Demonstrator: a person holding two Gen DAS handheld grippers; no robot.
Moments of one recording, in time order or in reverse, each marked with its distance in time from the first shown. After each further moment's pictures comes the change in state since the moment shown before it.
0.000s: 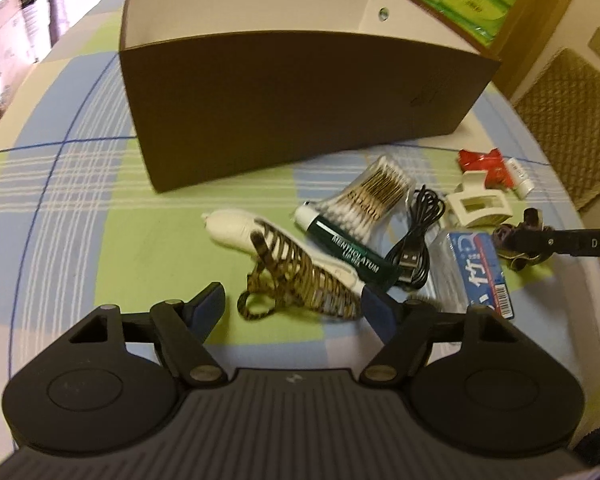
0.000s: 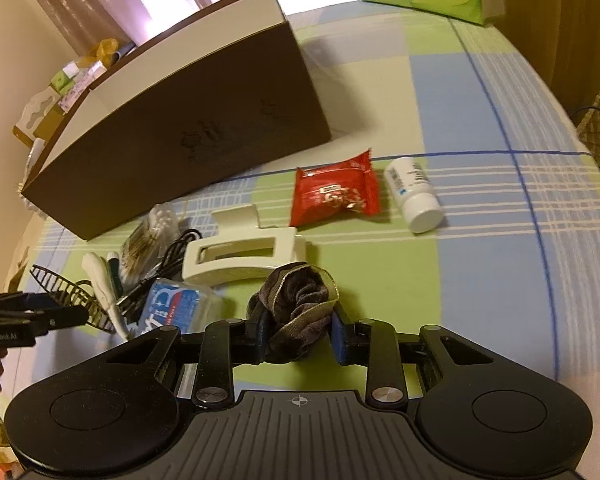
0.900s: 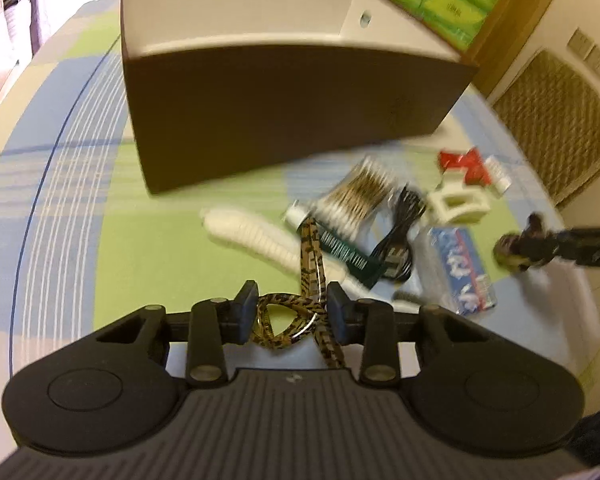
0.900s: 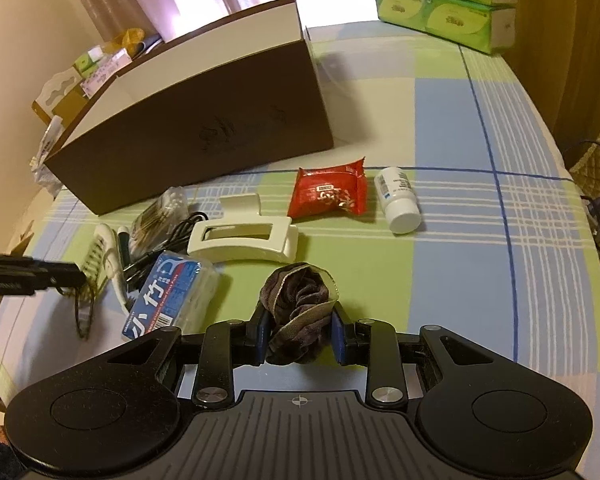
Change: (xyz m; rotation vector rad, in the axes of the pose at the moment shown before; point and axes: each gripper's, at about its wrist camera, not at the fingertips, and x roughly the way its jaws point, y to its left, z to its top) left arm -0.010 0.006 -0.006 -0.046 0.020 -0.020; right arm -0.026 -0.002 -0.013 -0.115 -0.028 0.017
